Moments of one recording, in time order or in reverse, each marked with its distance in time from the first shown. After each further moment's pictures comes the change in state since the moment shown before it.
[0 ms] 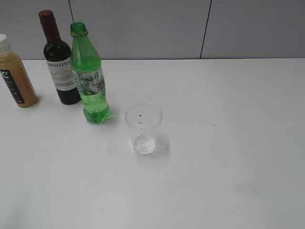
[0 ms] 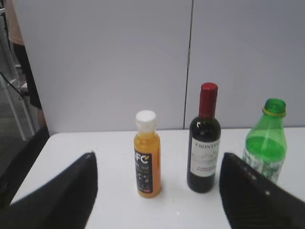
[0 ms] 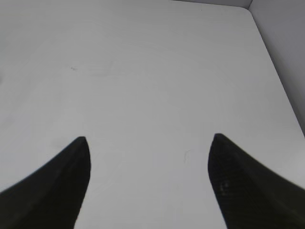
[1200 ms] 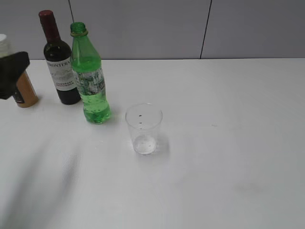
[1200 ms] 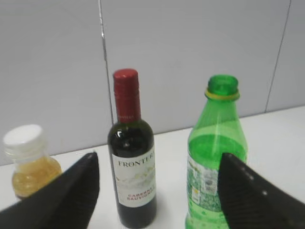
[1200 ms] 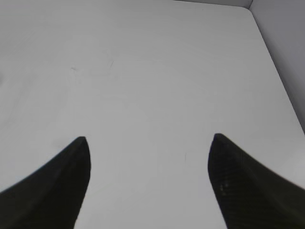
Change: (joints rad) left arm -0.228 0.809 0.196 0.060 -1.038 0.007; right arm 0.000 0.000 0.000 0.002 0.000 0.000
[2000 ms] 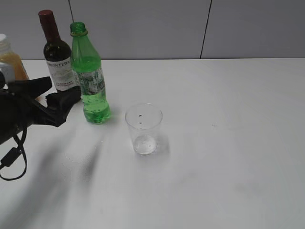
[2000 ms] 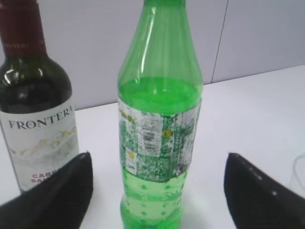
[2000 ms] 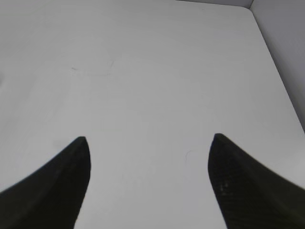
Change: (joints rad) left arm -0.002 0.578 -0.045 0.199 -0.516 -0.116; right arm 0.000 0.000 0.000 0.001 0.000 0.001
